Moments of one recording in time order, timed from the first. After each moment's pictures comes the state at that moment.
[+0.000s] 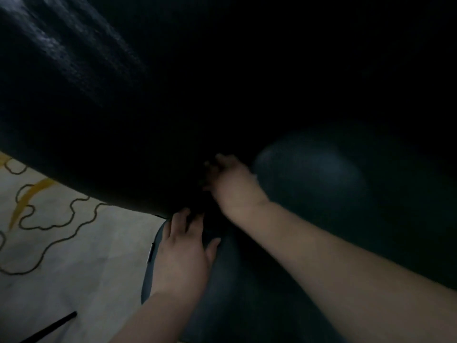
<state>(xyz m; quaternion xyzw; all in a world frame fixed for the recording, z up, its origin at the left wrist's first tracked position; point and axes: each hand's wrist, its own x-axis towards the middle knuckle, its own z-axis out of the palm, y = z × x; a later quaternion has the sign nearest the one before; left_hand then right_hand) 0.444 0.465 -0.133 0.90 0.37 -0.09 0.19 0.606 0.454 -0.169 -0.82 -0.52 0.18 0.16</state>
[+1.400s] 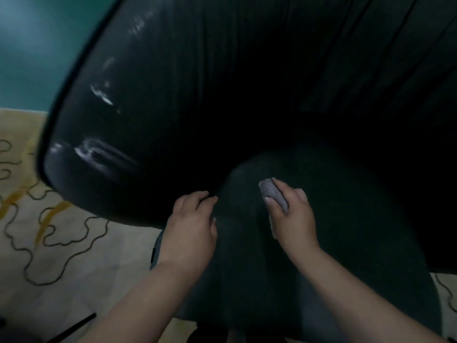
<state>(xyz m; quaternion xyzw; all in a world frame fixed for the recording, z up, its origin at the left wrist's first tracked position) 0.519 0.456 0.007 0.93 0.29 -0.08 0.23 0.642 0.308 -0.045 -0.87 -0.10 0.23 0.44</state>
